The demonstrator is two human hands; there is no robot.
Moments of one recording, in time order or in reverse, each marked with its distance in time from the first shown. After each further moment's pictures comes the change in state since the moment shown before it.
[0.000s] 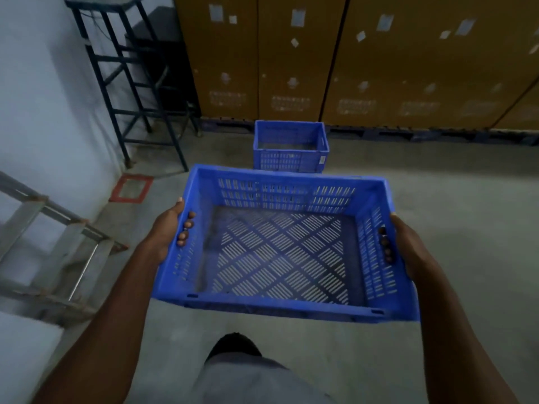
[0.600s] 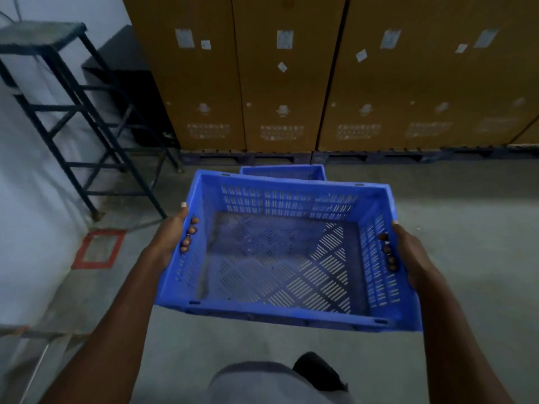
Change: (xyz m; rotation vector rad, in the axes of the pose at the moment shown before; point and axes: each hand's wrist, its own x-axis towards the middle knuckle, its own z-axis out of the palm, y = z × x) left_hand 0.389 0.228 0.149 0.160 0.012 0.032; right_hand 0.381 -0.219 0.087 0.043 0.054 -0.004
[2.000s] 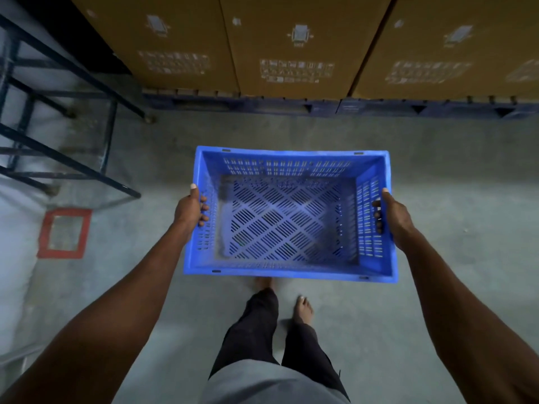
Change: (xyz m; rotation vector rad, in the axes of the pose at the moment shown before) left_hand 0.564 0.073 0.196 0.142 0.181 -0.352; right_hand 0.603 -0.122 0.186 -0.209 -0.049 0.270
